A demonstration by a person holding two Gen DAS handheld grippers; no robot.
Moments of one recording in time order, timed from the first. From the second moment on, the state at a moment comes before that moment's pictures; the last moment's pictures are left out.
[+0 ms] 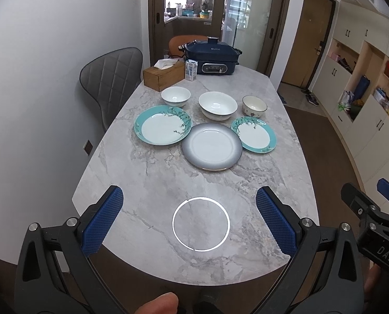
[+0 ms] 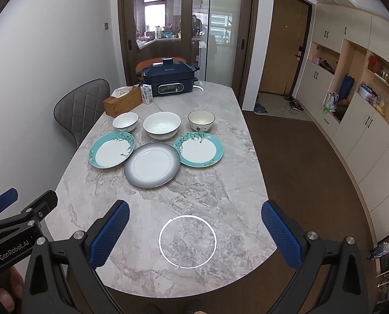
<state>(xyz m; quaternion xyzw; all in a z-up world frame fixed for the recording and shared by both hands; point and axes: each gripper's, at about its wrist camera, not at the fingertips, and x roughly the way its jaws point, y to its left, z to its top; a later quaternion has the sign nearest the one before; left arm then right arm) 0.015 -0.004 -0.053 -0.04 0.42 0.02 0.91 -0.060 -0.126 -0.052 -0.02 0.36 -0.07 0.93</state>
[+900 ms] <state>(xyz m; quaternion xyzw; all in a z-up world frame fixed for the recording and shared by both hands) 0.270 0.080 -0.308 -0.17 0.59 -0.08 0.79 0.165 -0.163 -0.247 0.17 0.52 0.10 0.83</state>
